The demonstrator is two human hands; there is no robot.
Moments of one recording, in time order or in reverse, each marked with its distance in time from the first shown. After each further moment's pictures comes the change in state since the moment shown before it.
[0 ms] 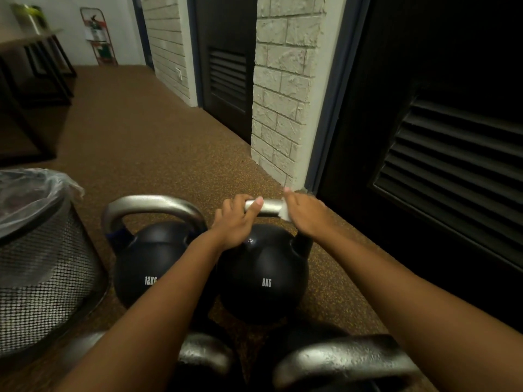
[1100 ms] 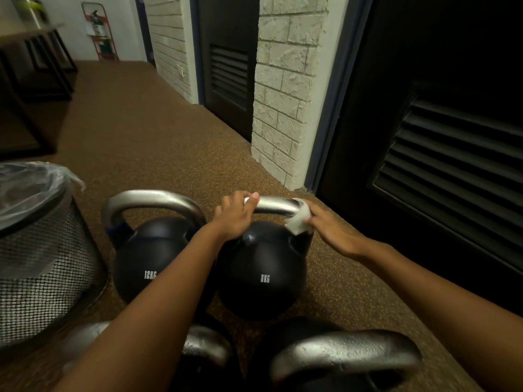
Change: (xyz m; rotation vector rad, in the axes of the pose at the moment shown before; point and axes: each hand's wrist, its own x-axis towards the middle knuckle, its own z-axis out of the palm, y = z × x) left_hand -0.005 0.011 -0.004 -0.037 -0.016 -0.083; right_hand -0.028 0.049 -0.021 0.241 -0.312 -0.041
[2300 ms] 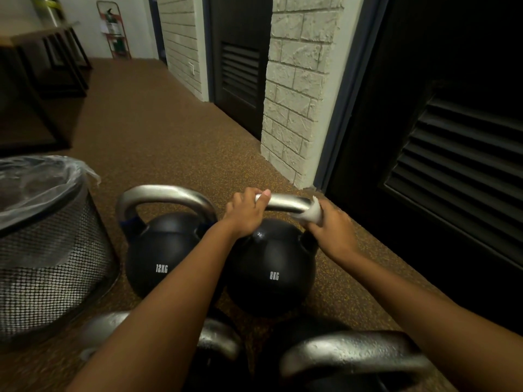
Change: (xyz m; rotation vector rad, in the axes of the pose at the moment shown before) left_hand 0.004 -0.003 0.004 0.027 0.035 0.001; right_hand 0.006 -0.005 0.033 -0.229 0.478 0.052
